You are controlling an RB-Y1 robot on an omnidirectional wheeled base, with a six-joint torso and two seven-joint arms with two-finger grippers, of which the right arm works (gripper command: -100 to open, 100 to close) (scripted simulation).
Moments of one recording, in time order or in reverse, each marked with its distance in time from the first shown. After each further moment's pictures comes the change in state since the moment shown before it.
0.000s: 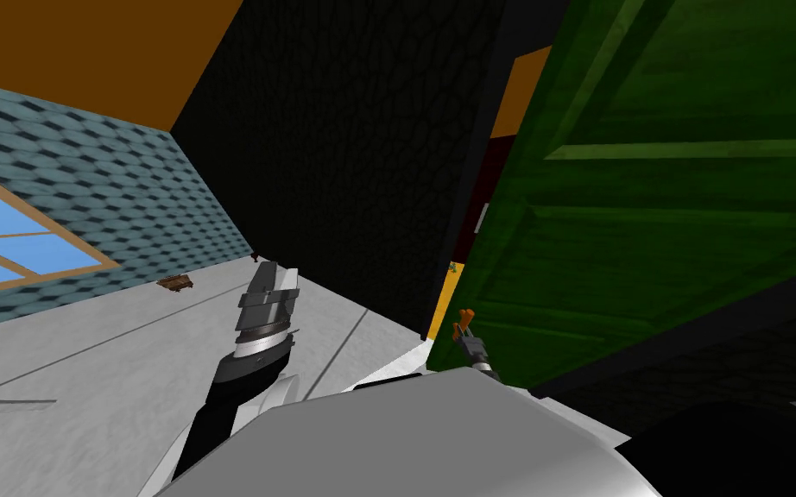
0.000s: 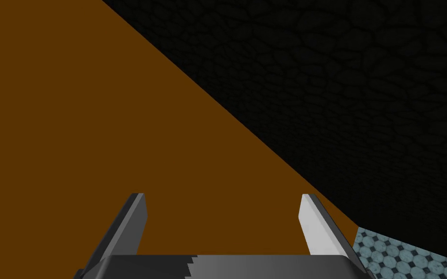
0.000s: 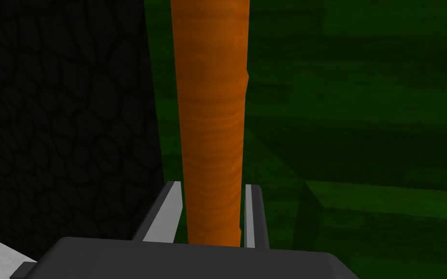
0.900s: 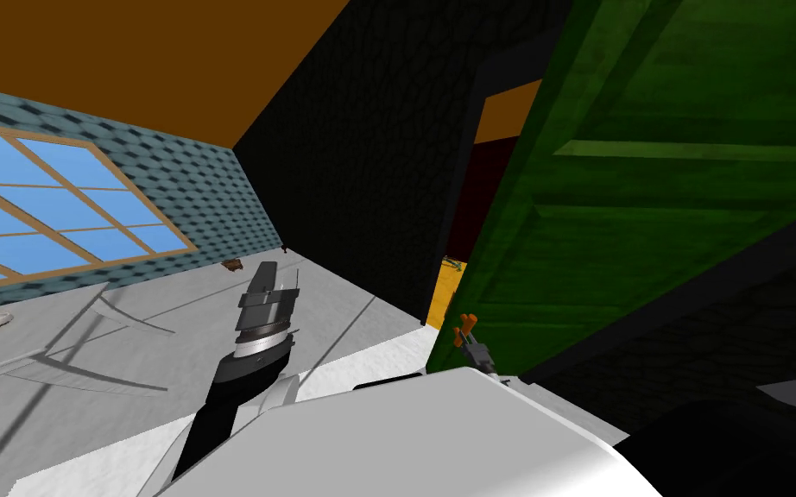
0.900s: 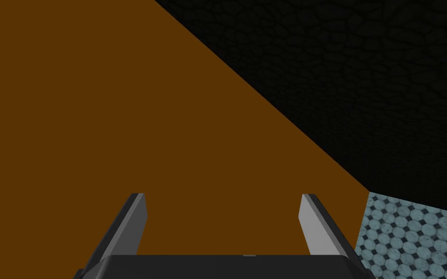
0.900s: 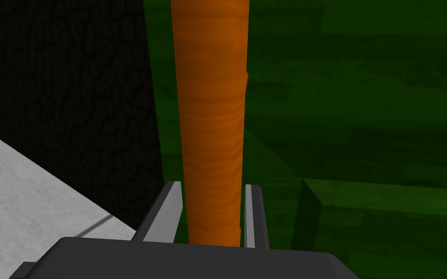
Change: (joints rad) arm 0.046 -0.069 0.050 0.026 0.050 -0.095 -0.088
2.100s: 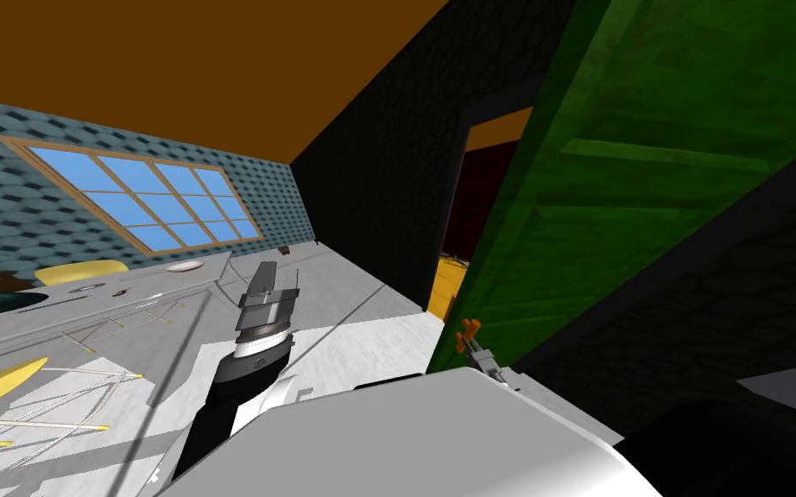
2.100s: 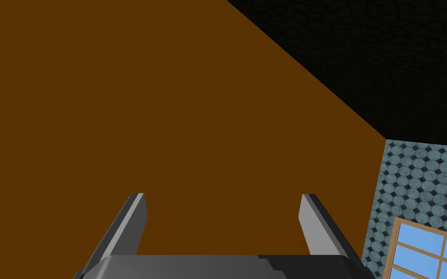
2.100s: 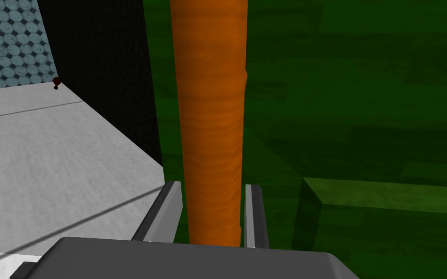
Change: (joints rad) arm 0.007 -0.073 0.044 0.088 0.047 -0.124 -0.083
